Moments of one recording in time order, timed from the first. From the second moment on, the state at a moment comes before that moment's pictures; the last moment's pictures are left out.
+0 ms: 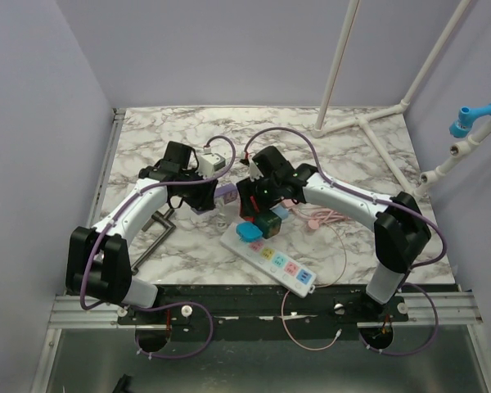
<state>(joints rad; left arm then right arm) -0.29 1.43 1.05 -0.63 0.52 0.30 0.79 1.76 1.34 -0.50 -0.19 0.26</state>
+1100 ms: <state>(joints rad) -0.21 1.41 1.04 -0.62 0.47 0.26 0.76 1.64 1.07 -0.47 0.13 0.40</state>
